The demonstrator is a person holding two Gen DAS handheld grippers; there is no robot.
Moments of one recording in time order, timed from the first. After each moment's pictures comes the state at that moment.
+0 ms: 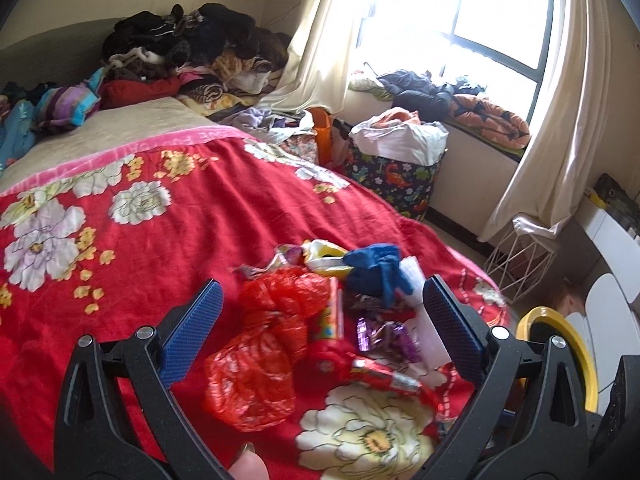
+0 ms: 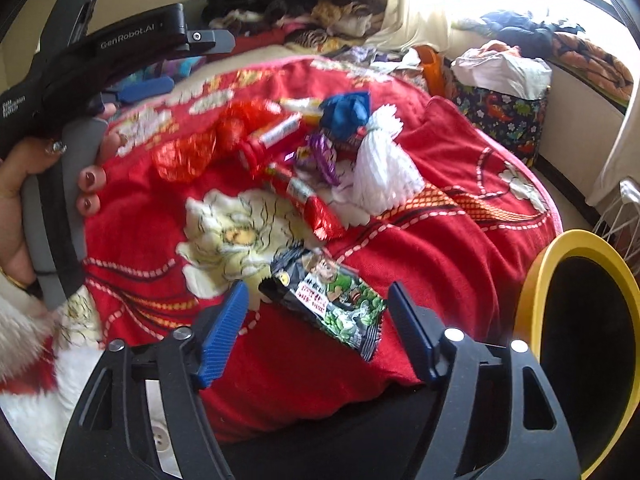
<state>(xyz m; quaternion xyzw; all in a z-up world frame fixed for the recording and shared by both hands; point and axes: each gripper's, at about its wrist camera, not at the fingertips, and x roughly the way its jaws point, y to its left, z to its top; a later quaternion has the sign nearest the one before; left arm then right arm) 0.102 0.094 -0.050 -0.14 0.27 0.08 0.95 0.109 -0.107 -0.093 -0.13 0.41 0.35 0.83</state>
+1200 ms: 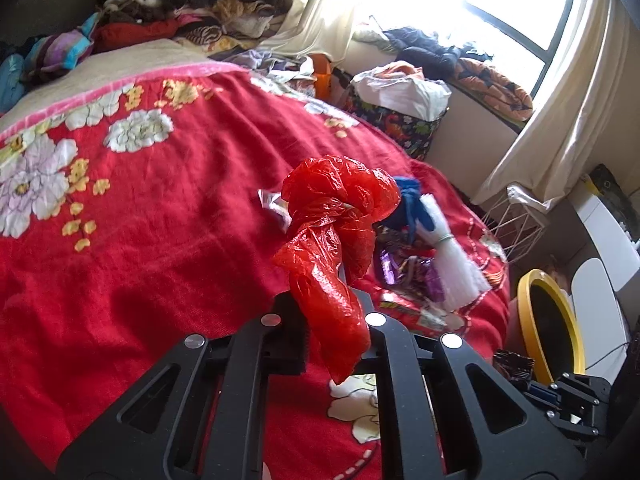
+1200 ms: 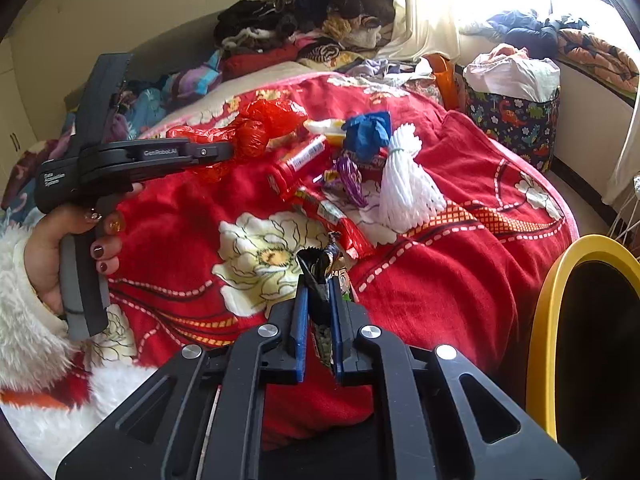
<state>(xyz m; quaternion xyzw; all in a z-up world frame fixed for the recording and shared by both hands) 0.088 0.111 -0.079 -0.19 0.35 0.05 0.92 0.101 -0.106 -0.075 -0.08 0.39 0.38 0.84</state>
